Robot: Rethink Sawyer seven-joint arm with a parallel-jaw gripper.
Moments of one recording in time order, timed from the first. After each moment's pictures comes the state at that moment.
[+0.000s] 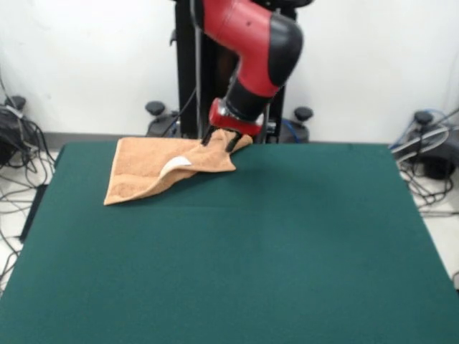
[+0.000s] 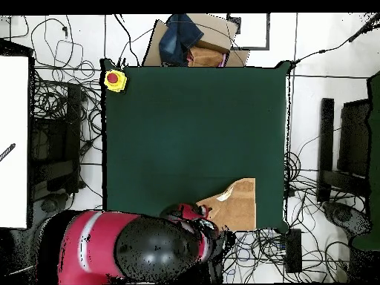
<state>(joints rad) 0.09 -0.11 -0.33 2.00 0.30 -0.19 1.33</state>
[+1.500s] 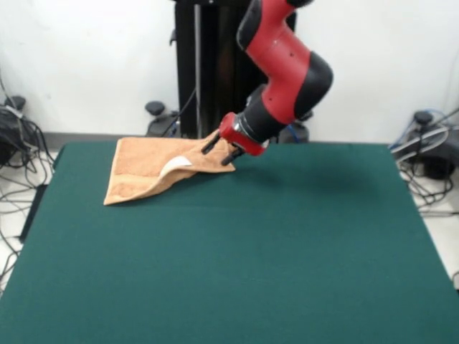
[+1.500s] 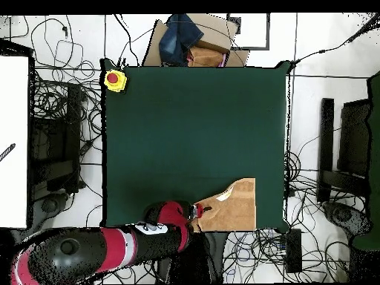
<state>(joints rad) 0.46 0.17 -0.47 1.88 0.77 -0.12 1.33</state>
